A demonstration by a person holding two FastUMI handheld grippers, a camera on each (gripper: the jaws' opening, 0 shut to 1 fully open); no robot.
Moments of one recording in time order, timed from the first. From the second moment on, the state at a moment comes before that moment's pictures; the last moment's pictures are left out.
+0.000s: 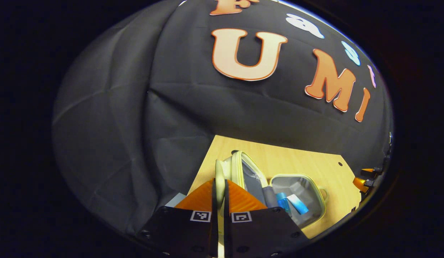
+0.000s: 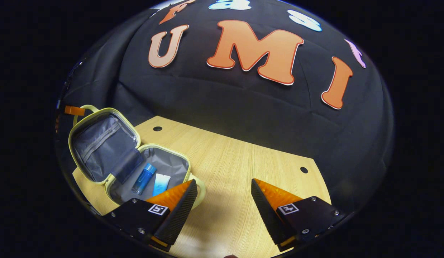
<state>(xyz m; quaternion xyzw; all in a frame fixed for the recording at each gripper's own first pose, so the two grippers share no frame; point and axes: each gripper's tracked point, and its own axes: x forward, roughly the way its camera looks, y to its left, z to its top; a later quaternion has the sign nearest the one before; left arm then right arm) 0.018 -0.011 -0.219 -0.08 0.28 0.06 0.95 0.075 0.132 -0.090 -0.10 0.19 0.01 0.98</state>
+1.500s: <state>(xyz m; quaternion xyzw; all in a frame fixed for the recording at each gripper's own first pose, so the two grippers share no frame) 0.034 -0.449 -0.268 -0.04 0.32 -0.14 0.94 0.036 0.002 -0.098 -0.04 0.19 0.03 0.98</state>
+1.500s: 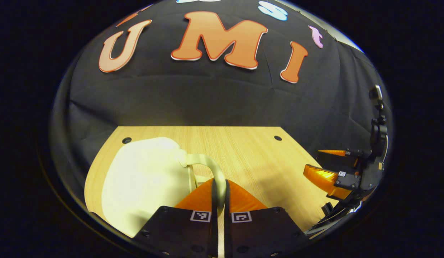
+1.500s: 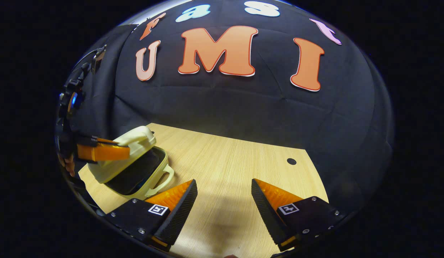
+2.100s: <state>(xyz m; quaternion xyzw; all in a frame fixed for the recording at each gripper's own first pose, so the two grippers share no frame) 0.023 -0.505 -0.328 0.00 0.37 -0.15 0.92 0.031 -0.021 -0.093 -0.05 0.17 0.03 0.98</state>
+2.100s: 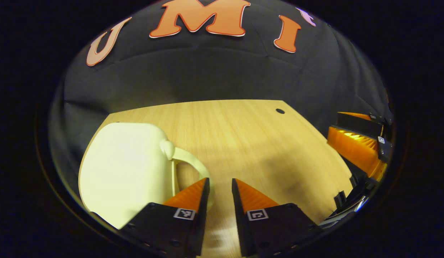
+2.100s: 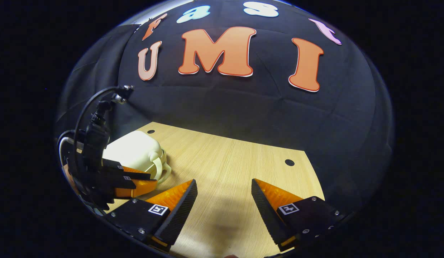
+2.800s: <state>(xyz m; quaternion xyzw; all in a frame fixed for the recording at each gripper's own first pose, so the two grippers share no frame) 0.038 -0.484 -0.195 0.02 0.19 -0.04 0.98 0.034 -0.026 -0.023 -0.02 0.06 0.02 1.00</state>
